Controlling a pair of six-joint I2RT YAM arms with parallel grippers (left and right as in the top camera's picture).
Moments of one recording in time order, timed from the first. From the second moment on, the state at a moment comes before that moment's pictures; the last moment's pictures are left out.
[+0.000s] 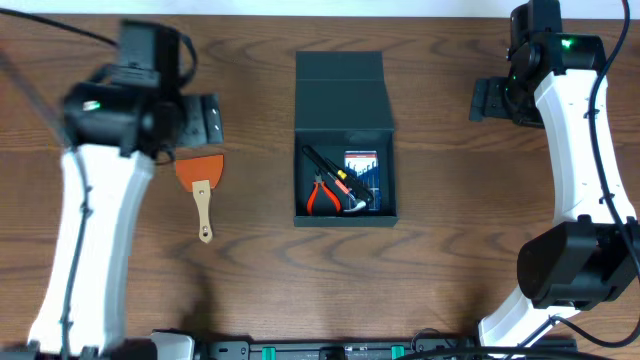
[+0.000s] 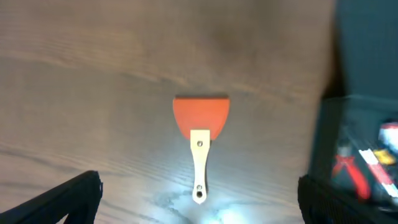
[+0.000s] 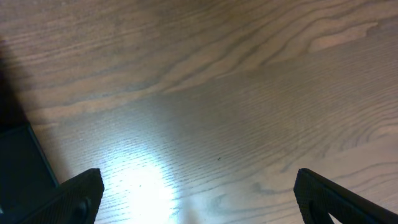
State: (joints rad) left arm -0.15 1.52 1.66 -1.29 -0.18 -0.24; right arm -0.03 1.87 1.86 -1.32 0.23 0.20
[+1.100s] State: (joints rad) left arm -0.08 1.68 0.94 -0.74 -0.07 -0.35; right arm -0.03 1.87 1.86 -1.32 0.23 0.20
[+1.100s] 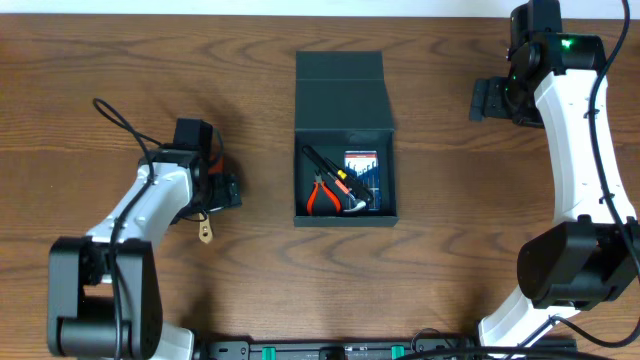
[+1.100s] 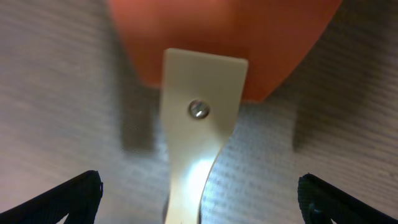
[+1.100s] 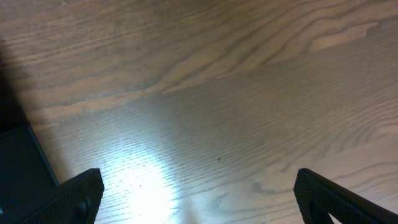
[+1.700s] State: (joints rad) left arm -0.08 1.75 0.95 -0.69 -0.02 -0.21; right arm -0.03 1.87 1.86 -1.32 0.23 0.20
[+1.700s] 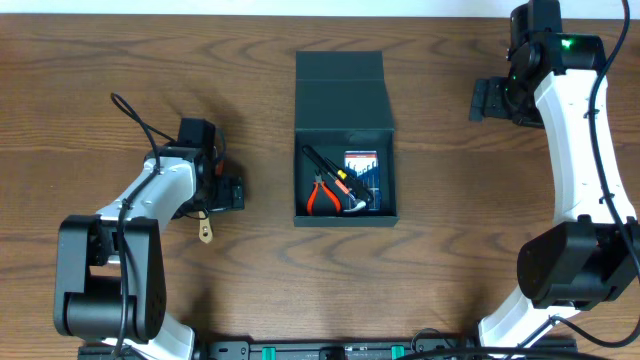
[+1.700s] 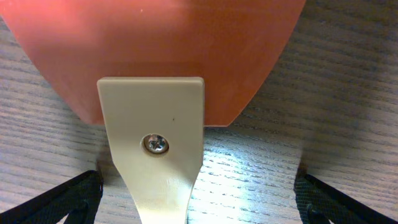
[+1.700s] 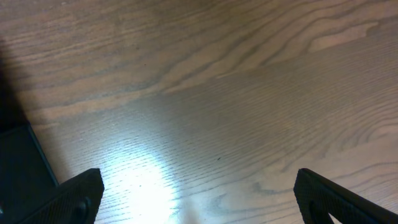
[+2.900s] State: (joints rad) left arm 0.01 1.75 0.95 -0.69 -0.01 -0.28; right arm -0.03 1.87 1.86 -1.32 0.23 0.20
